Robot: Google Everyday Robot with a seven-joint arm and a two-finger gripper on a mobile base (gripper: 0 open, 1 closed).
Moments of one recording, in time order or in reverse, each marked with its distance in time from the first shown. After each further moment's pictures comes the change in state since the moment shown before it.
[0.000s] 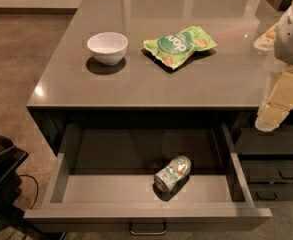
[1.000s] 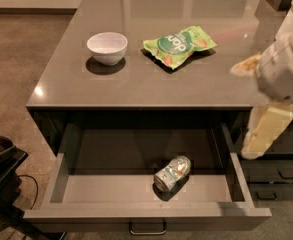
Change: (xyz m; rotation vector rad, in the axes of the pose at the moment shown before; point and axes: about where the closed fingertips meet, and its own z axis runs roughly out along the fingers) arm -0.013 0.032 0.041 -0.049 -0.121 -0.124
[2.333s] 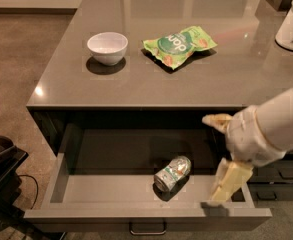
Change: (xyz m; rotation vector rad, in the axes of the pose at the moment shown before) arm -0.013 0.067 0.103 -0.092 -0.233 0.035
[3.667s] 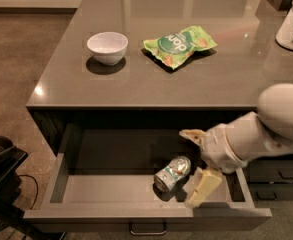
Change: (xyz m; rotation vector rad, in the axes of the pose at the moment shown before) arm 0.005 0.005 0.081 -0.087 -0.138 -0.012
